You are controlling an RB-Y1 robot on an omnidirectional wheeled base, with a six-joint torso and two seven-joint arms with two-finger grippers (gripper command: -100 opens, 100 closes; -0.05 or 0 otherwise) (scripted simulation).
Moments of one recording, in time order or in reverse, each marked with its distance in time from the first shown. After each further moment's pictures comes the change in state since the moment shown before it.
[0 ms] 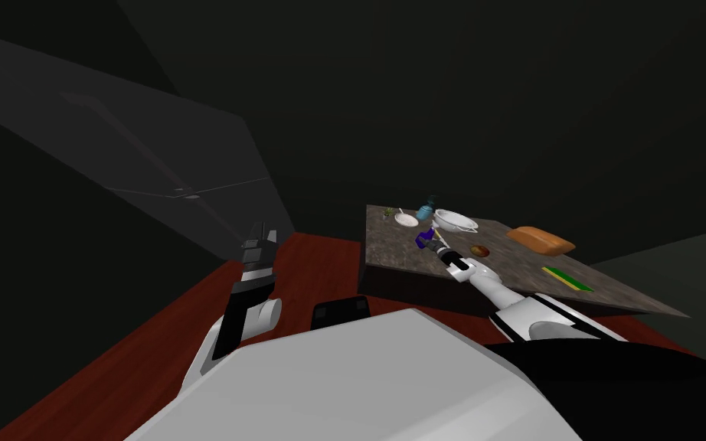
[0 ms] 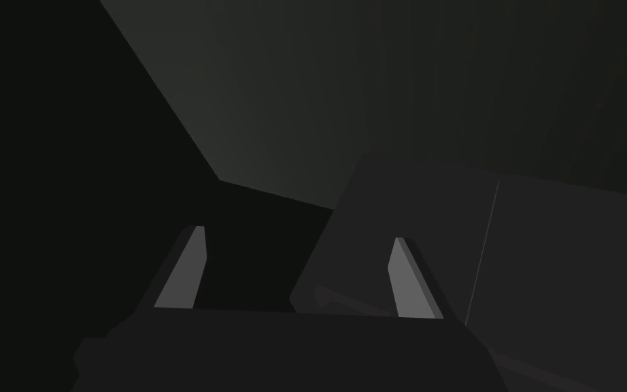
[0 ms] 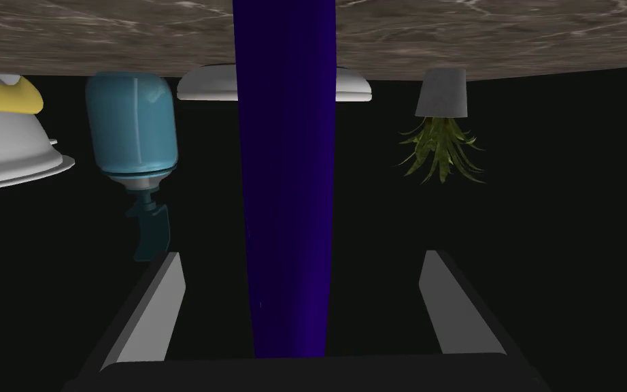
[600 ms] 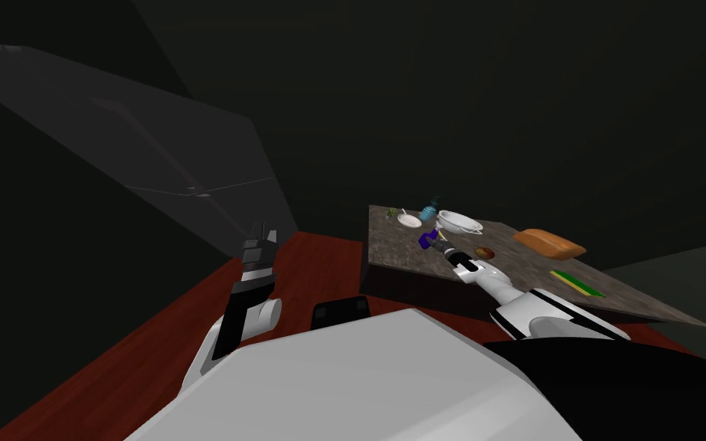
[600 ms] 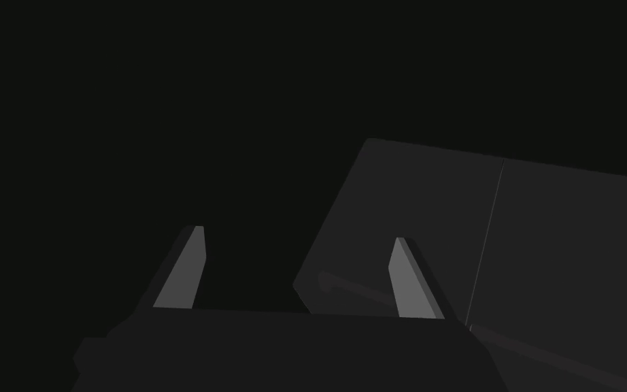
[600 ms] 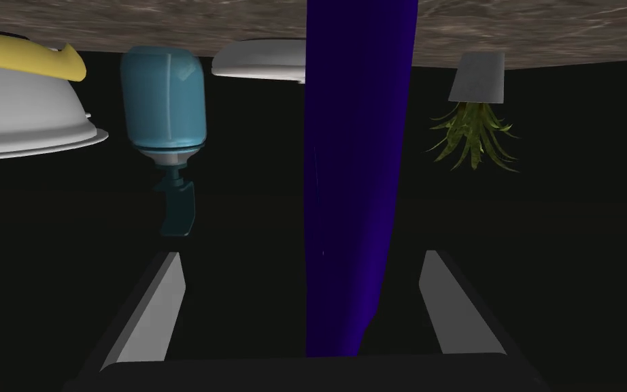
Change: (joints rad) left arm 0.000 0.000 0.000 0.000 0.000 0.000 0.000; right arm -0.035 -0.030 0.046 0.127 -0.127 -0.054 0.069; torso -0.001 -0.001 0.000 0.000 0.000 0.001
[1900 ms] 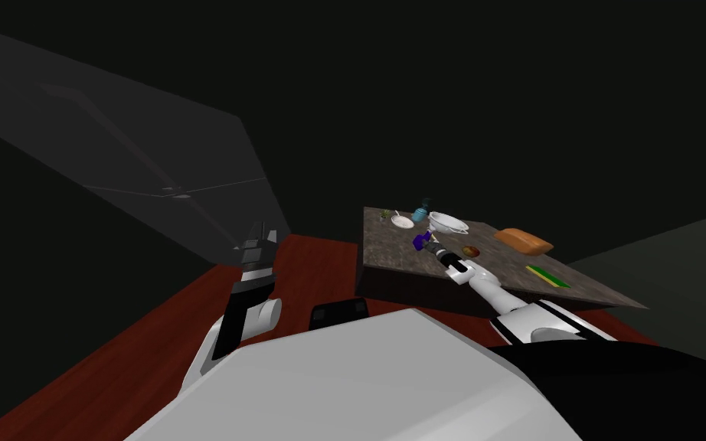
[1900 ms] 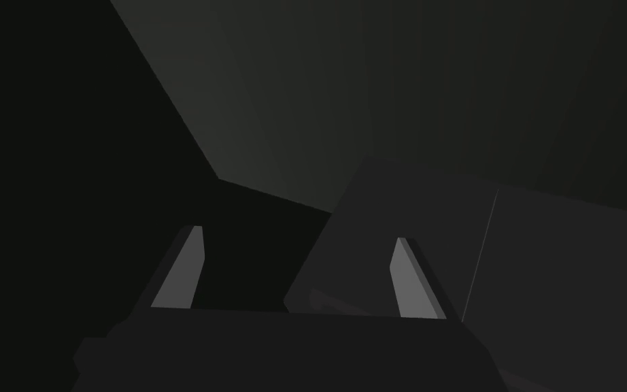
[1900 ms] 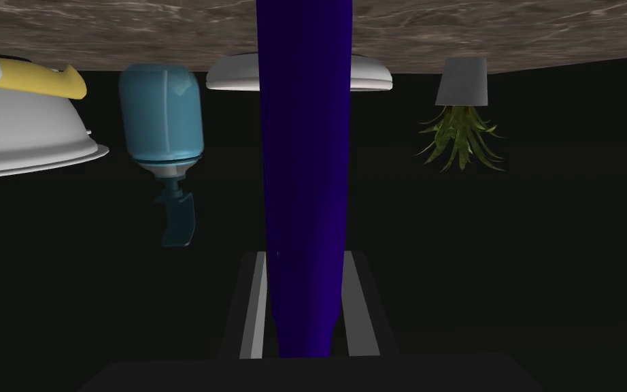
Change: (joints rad) left arm 0.000 0.000 0.000 0.000 0.000 0.000 0.000; right arm 0.080 0.060 -0.107 -0.177 0.194 0.101 -0.115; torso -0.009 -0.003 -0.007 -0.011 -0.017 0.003
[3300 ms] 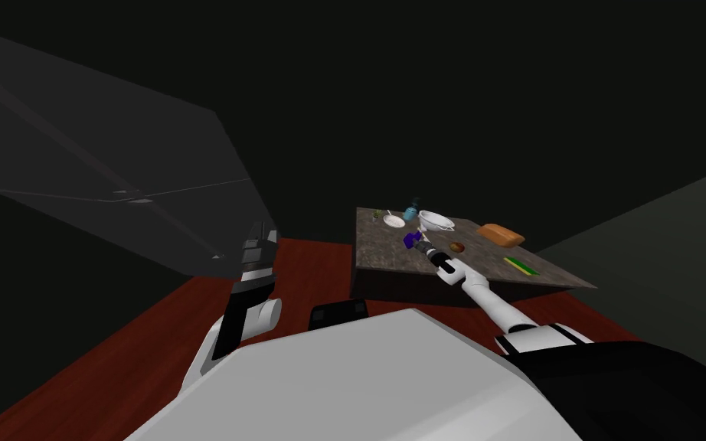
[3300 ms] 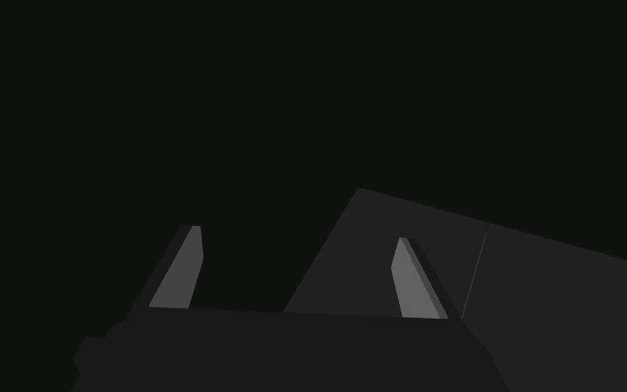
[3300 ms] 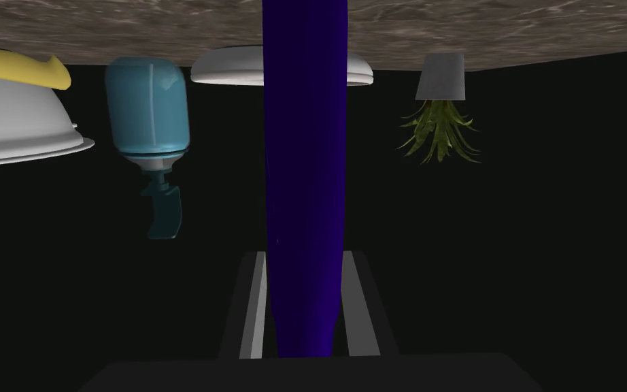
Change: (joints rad) left arm 0.000 0.000 0.000 0.000 0.000 0.000 0.000; right arm 0.136 0.090 -0.148 -0.342 0.321 0.160 -0.171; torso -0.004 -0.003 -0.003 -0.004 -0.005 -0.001
